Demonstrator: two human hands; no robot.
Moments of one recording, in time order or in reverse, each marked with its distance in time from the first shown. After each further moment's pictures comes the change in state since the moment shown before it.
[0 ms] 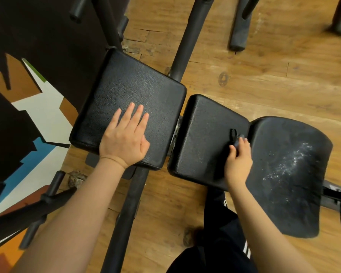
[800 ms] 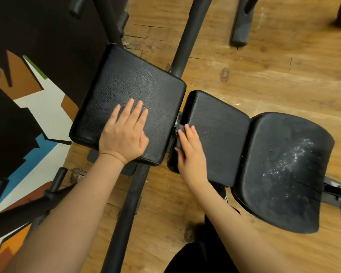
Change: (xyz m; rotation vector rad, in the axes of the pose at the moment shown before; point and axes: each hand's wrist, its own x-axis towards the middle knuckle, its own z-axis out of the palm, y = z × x) left_hand 0.000 0.000 -0.002 0.020 -0.009 0.003; right_hand -0.067 -0.060 0.040 -0.018 -0.279 -0.654
